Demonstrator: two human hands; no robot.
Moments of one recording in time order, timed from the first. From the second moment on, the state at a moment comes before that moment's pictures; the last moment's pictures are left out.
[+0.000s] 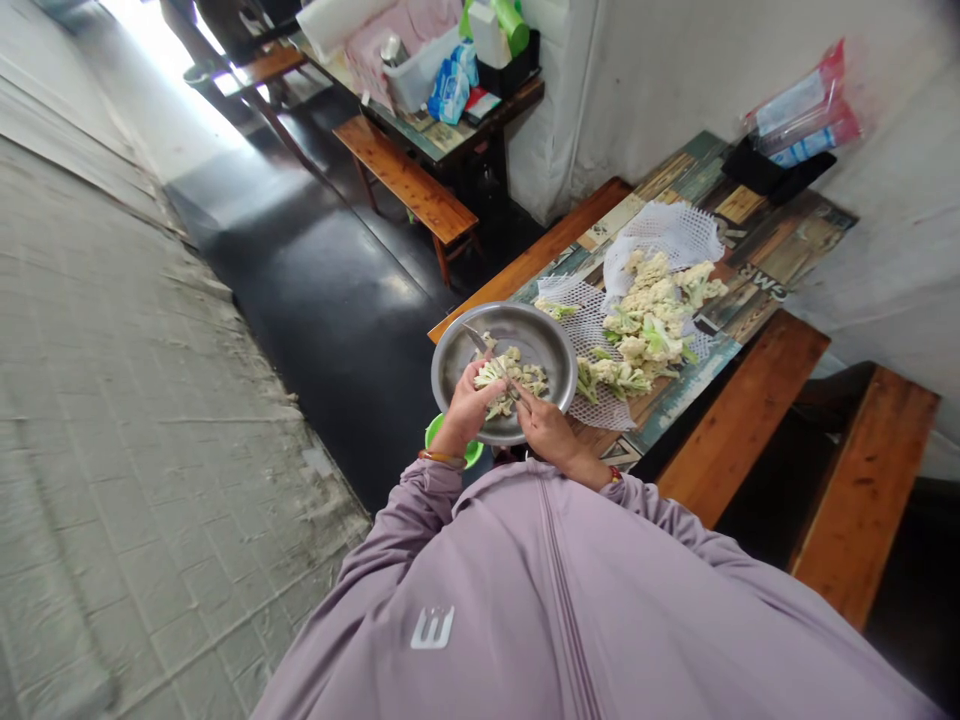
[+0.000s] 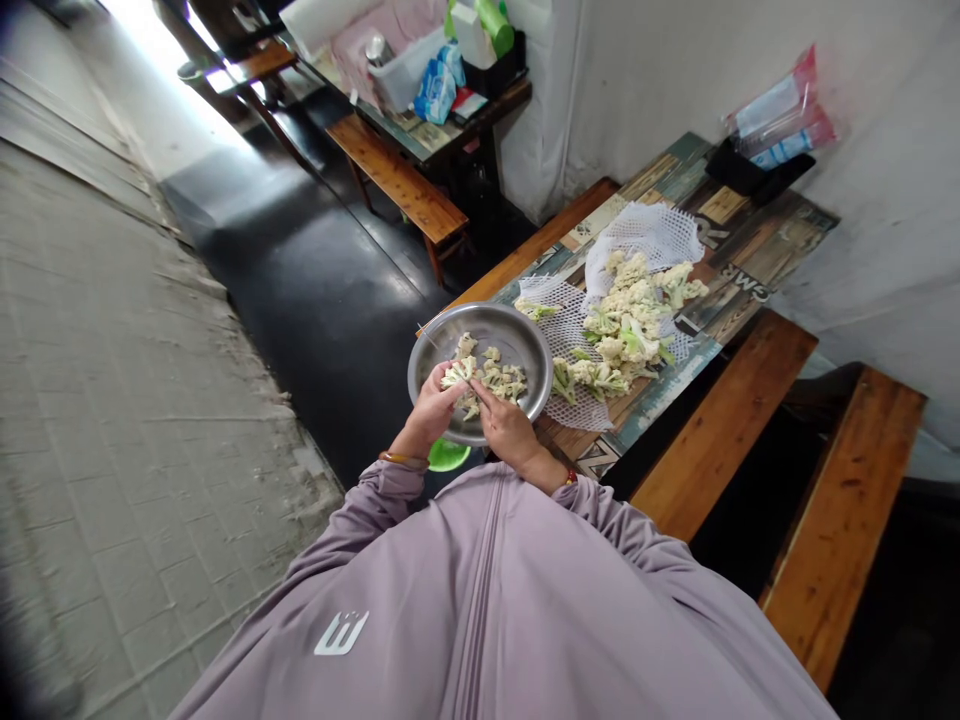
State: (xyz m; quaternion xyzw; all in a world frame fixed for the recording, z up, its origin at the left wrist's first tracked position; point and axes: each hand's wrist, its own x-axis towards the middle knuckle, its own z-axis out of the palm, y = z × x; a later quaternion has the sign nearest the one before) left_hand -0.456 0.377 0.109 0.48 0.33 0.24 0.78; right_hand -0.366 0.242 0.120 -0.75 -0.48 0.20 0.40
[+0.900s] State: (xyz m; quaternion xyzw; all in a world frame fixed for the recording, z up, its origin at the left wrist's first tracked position) left_hand -0.471 0.380 0.118 0.46 0.36 0.20 0.79; right_hand -0.338 0.238 0.098 -0.77 -0.36 0.31 0.43
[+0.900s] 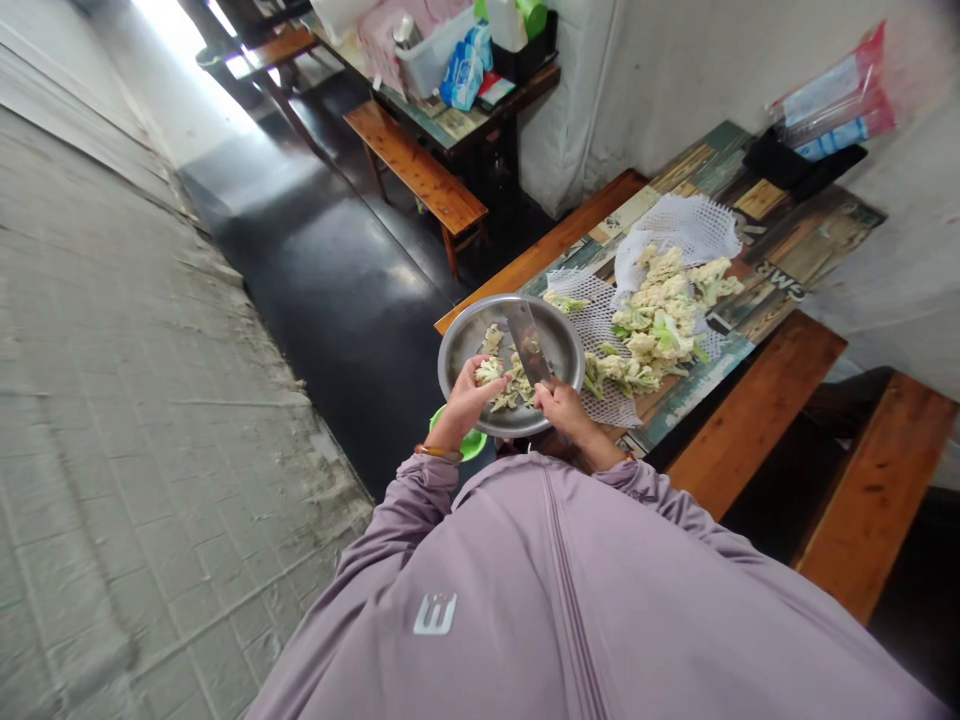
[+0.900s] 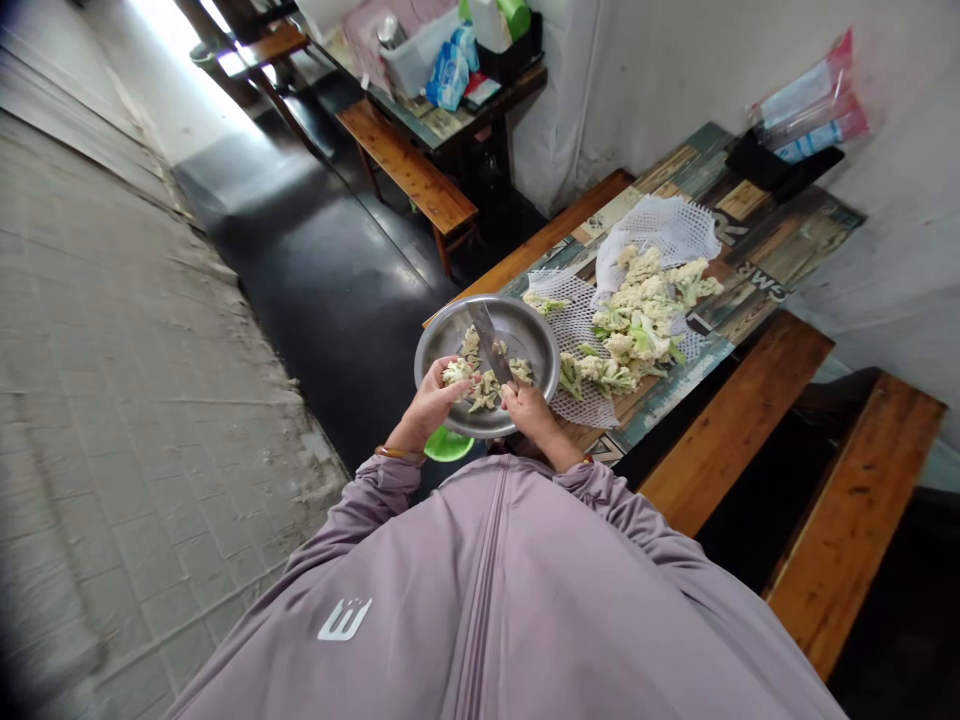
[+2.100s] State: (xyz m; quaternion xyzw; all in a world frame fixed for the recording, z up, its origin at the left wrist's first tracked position) left_hand -0.467 0.385 0.117 0.57 0.35 0.19 0.72; right_hand -0.349 0.235 0.133 -0.71 -0.57 0.24 0.34
